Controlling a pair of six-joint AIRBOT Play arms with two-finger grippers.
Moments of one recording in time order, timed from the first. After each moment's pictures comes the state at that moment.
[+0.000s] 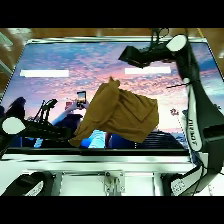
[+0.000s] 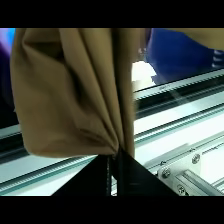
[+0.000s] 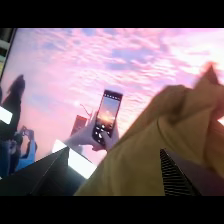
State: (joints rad) left arm -0.24 -0.80 0.70 1.02 -1.22 -1.58; right arm 0.16 -1.78 2.00 -0.82 1.15 1.46
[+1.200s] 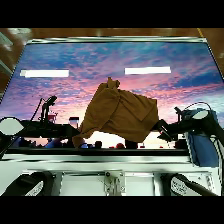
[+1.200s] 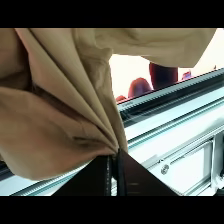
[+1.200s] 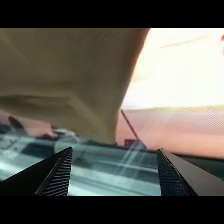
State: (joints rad) left arm -0.24 -0.78 0.69 0.89 -1.15 -1.51; right arm -0.28 -1.26 0.64 -0.91 1.22 1.39
